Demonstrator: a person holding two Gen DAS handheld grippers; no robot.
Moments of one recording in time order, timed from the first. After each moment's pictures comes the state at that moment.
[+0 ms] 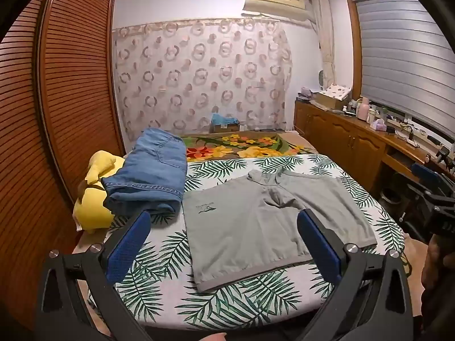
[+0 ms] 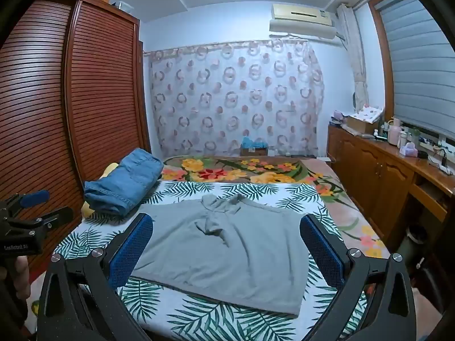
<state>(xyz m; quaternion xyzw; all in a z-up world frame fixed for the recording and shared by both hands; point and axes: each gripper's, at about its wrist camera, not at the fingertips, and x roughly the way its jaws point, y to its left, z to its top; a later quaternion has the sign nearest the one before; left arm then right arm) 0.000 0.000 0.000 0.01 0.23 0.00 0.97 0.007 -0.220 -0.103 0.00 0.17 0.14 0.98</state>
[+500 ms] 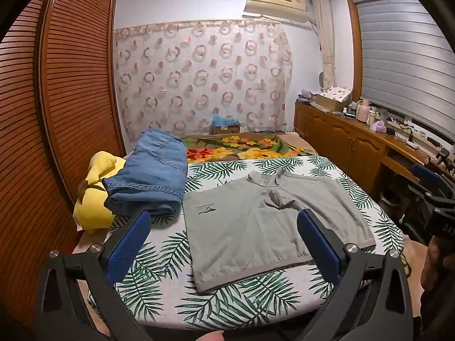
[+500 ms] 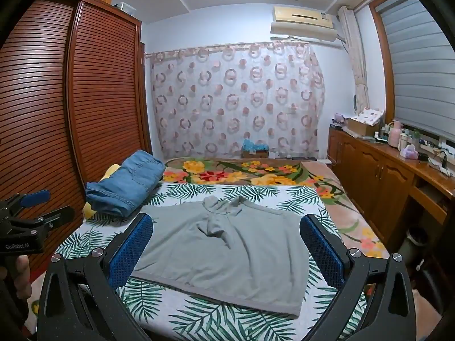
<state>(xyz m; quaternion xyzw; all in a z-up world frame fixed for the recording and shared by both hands) 0.000 0.000 0.000 0.00 0.23 0.00 0.97 0.009 -0.217 -0.097 0.01 0.16 0.14 0.98</state>
